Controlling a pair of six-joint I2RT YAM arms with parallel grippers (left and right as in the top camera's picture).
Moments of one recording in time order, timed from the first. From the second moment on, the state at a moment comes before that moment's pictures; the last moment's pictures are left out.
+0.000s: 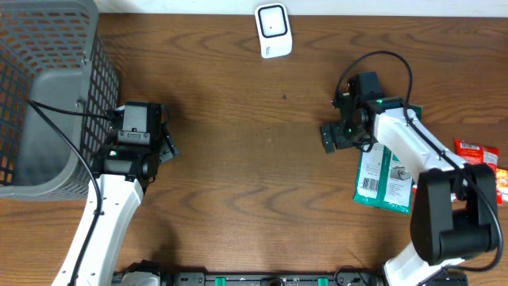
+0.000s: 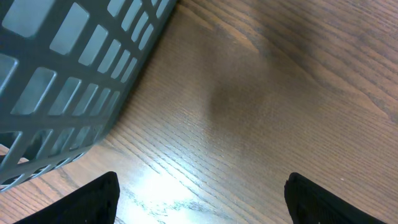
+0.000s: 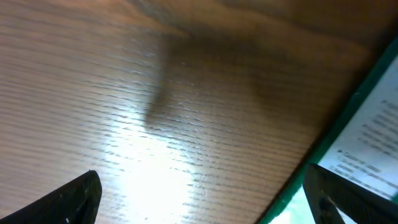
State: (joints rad) left arm -0.10 1.24 0.94 -0.83 -0.32 -0.51; right arm 0.17 1.79 1.16 -0.72 -0.05 -0.04
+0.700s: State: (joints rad) left arm -0.10 1.24 0.94 -0.83 -0.32 -0.51; right arm 0.25 1.12 1.16 -0.72 -0.06 -0.04
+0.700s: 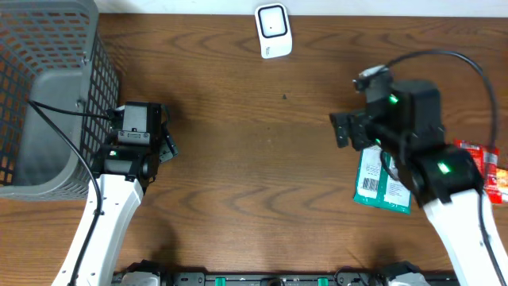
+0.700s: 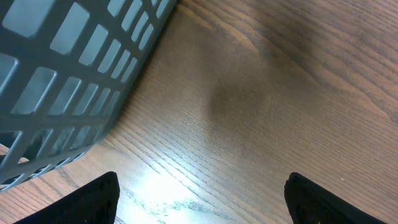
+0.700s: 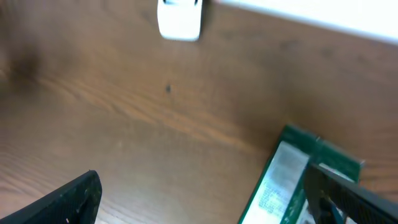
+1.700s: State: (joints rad) left arm -0.10 1.24 0.94 -0.83 -0.32 -0.51; right arm 0.25 0.36 1.16 -1.32 -0.06 -0.04
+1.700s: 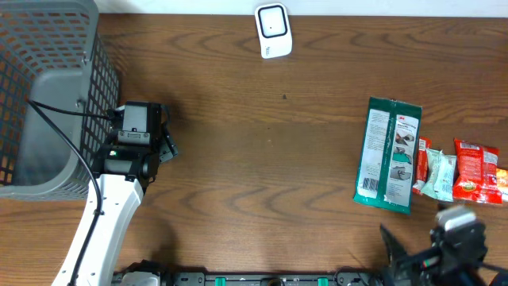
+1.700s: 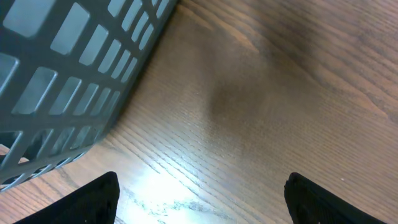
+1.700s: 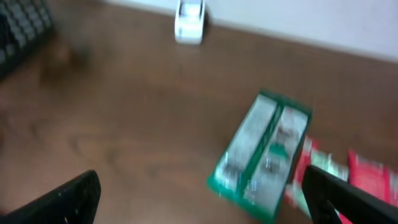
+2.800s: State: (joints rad) left arm -0.10 1.24 0.94 -0.83 -0.32 -0.51; right arm 0.11 0.01 0.87 -0.82 -0.01 -0.06
